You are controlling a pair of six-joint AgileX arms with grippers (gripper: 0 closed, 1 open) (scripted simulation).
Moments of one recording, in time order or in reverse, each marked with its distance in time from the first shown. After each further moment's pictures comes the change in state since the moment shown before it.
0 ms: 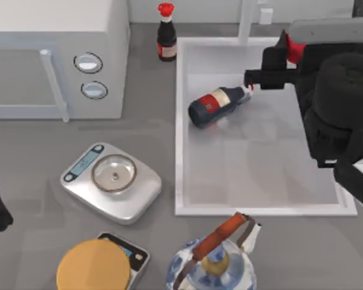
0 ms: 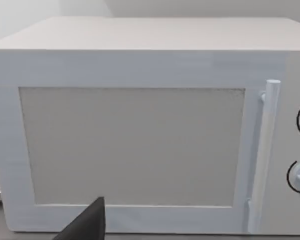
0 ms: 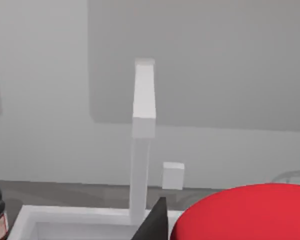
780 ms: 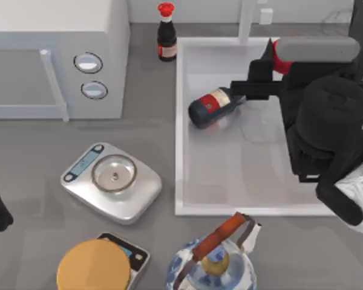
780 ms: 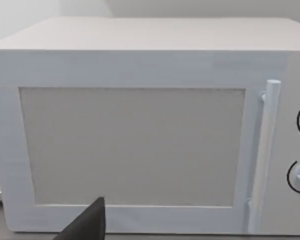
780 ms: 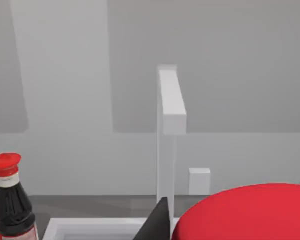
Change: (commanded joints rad) left arm 0.000 0.000 0.000 0.000 0.000 0.000; right arm 0.053 0.098 -0.034 0.195 0.040 0.016
